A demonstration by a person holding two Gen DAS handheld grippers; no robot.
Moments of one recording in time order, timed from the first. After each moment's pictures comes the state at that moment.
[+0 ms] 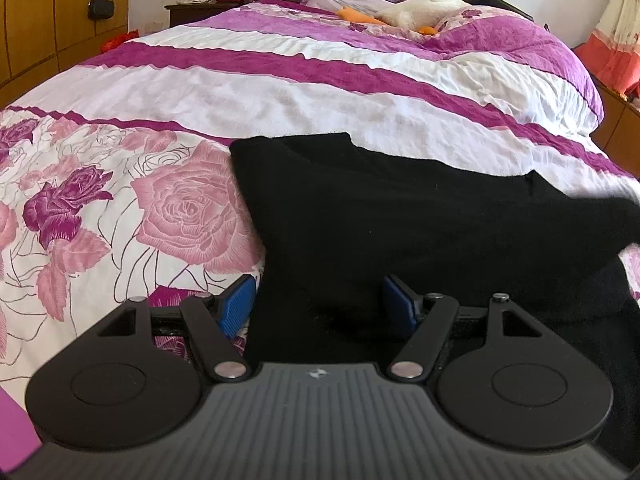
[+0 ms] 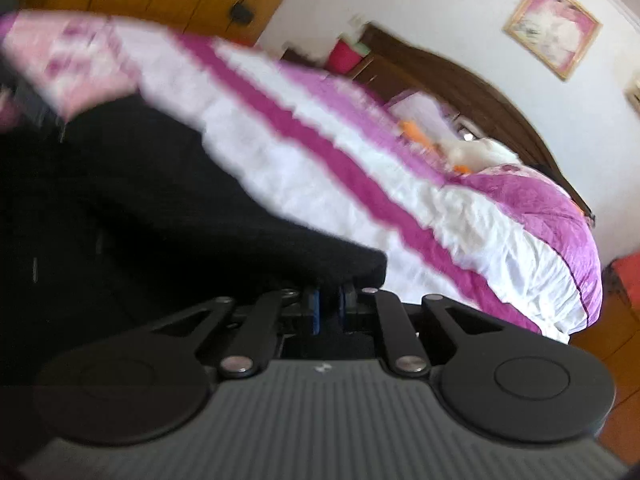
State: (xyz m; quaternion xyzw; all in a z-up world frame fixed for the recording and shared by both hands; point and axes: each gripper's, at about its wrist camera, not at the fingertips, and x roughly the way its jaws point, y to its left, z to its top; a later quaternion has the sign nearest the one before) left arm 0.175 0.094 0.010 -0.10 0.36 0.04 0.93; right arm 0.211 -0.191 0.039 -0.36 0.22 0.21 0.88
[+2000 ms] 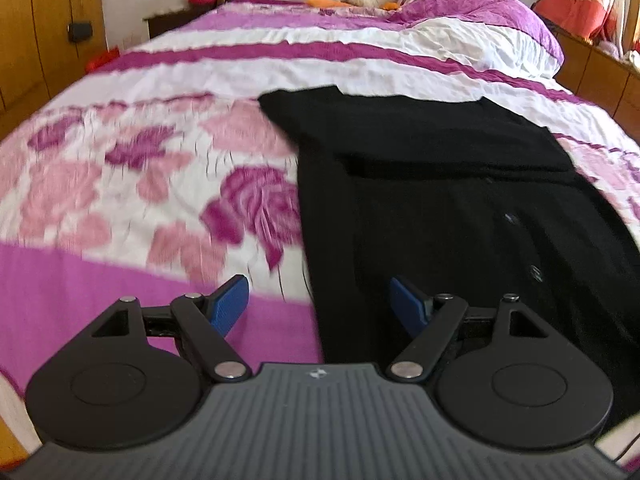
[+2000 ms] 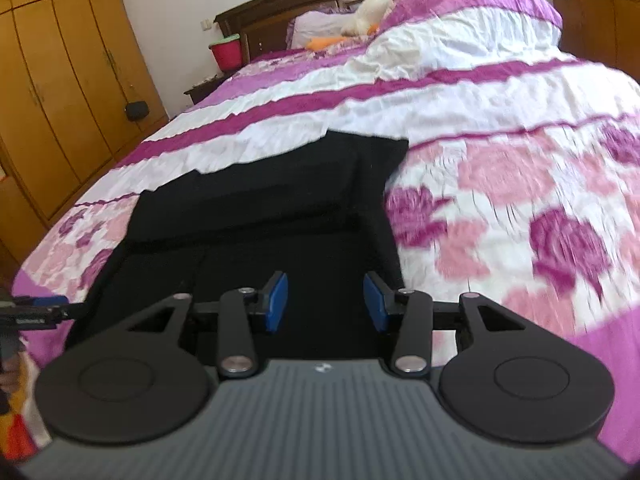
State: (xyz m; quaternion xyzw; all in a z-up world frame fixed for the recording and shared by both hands) left arm 0.018 0.101 0.021 -0.04 0.38 0.00 0.93; right arm 0.086 -0.292 0.058 0.11 0.34 0.15 0.92
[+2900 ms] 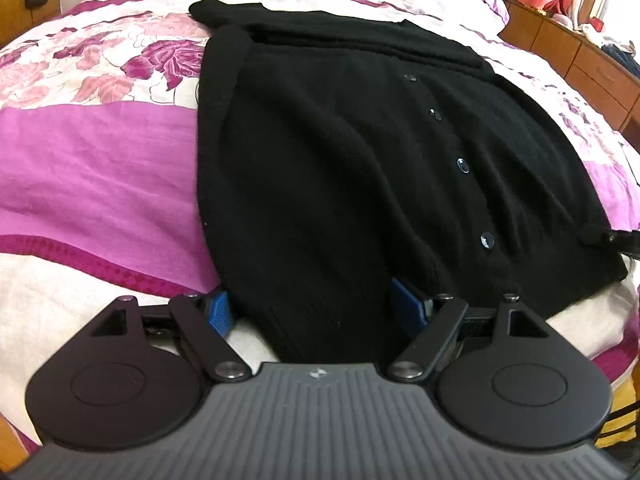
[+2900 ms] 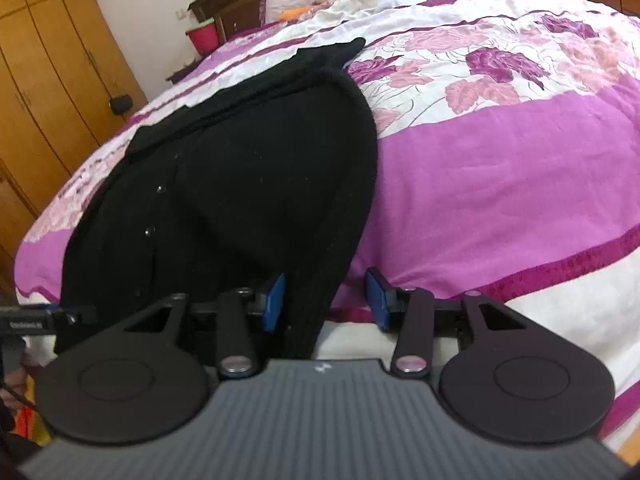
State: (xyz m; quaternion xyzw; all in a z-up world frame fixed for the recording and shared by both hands) left arm -0.069 0.046 -0.044 -0.05 0.41 -0.08 0.90; right arm -0.018 -0.305 -0.028 0.15 0.36 0.12 0.91
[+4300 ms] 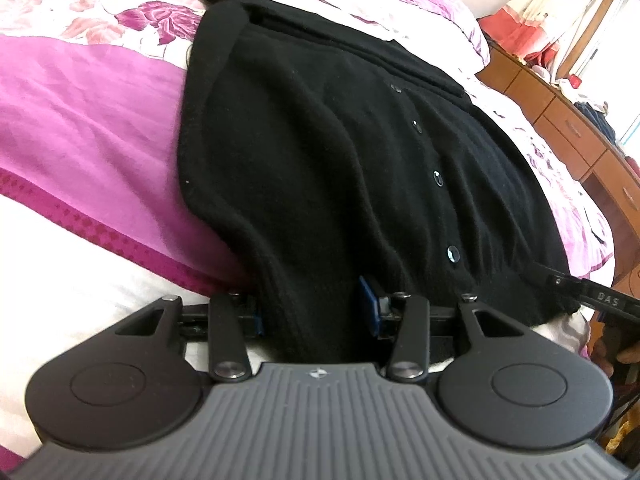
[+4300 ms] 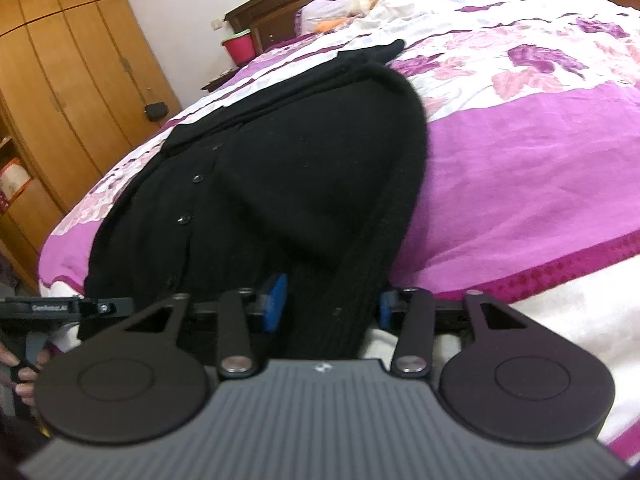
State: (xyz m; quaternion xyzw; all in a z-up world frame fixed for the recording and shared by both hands) left arm -0.076 0.059 -0.065 -0.16 0.39 -0.13 0.90; right arm -0.033 -0.291 -0.042 0.15 0.33 0.16 0.92
